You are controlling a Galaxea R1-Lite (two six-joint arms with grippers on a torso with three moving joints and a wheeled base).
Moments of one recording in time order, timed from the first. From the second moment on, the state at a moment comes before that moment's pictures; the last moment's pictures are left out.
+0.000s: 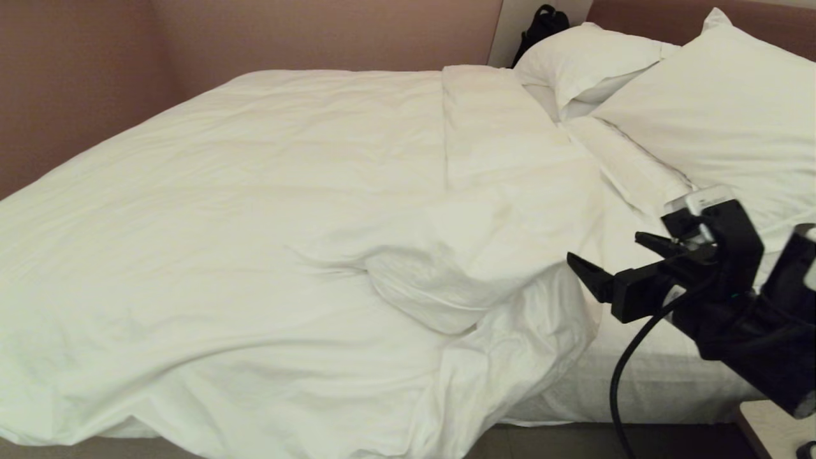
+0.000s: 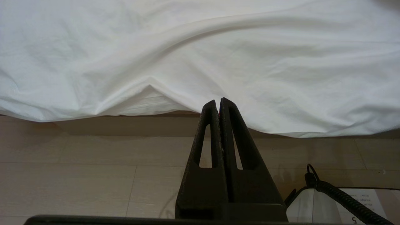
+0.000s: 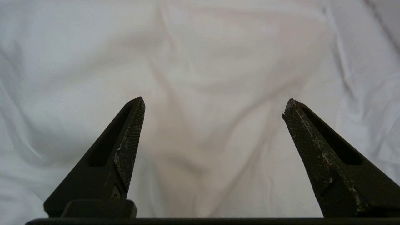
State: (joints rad) left arm 0.01 0.00 -0.06 0.17 -0.02 0.02; right arm 0.52 1.43 -0.50 -0.91 -0.32 -0.21
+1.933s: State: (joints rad) left arm 0.01 0.00 -0.06 0.17 -0.02 0.02; right arm 0.62 1.44 -0.59 -0.87 -0.32 -0.17
